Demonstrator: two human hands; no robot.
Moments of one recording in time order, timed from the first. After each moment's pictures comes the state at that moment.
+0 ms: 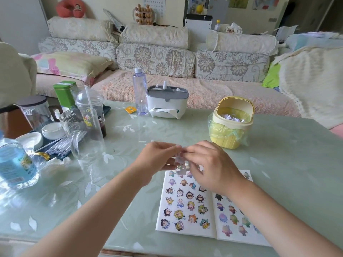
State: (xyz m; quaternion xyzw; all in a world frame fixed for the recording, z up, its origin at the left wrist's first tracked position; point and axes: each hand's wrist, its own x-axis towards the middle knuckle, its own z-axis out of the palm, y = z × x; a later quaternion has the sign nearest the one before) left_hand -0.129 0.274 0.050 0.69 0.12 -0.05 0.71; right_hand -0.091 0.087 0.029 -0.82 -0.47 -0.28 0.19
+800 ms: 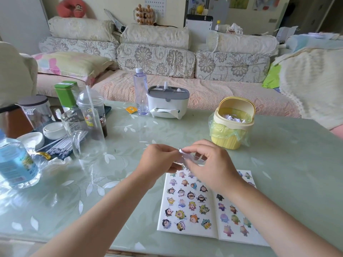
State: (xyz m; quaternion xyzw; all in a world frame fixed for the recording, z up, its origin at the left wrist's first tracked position) left_hand -0.137 0.267 0.050 0.74 0.13 0.00 0.66; right_hand -0.109 0.100 0.041 -0.84 -0.33 -0.18 0.40
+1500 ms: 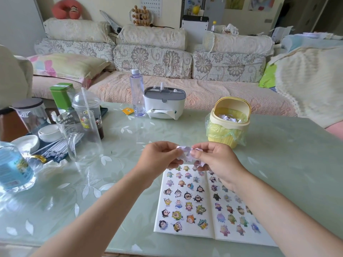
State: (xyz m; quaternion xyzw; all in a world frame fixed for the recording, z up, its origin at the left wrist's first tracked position) left_hand -0.129 0.264 0.046 0.72 0.08 0.02 0.69; right_hand -0.094 0.085 0.049 -0.75 -0.08 0.09 0.65
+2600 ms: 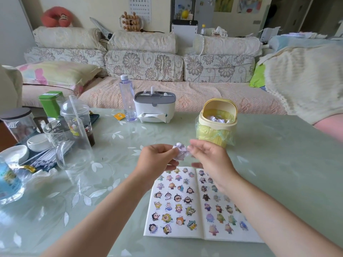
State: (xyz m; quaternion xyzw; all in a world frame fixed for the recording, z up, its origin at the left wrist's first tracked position) left_hand -0.125 0.235 0.053 0.71 0.10 0.03 0.70; right_hand -0.096 0.068 0.044 -0.74 -0.08 0.02 0.67
